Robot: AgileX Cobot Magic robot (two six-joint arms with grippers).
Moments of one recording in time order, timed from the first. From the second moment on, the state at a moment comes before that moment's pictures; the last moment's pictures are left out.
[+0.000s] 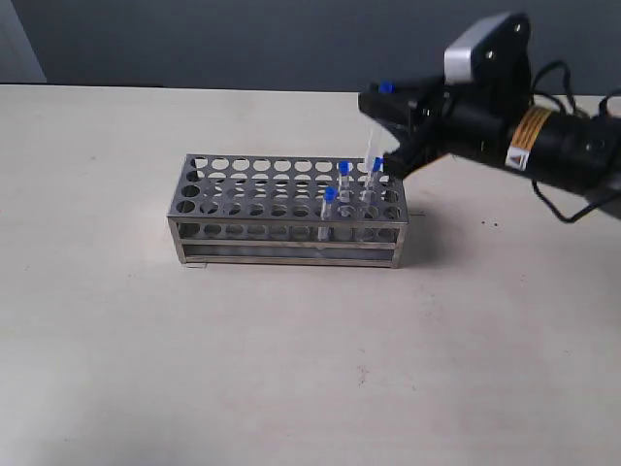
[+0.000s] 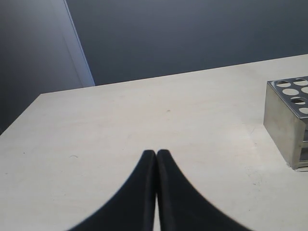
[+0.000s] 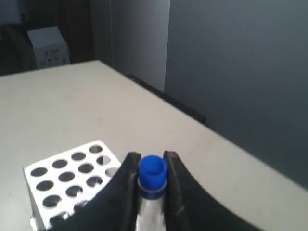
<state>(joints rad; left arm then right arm) 0.00 0.00 0.00 0.18 0.25 -0.04 0.37 1.69 -0.75 -0.85 -0.91 0.48</state>
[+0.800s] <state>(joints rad) 0.00 0.00 0.00 0.18 0.25 -0.04 0.75 2.18 -1.52 -0.94 -0.61 0.73</state>
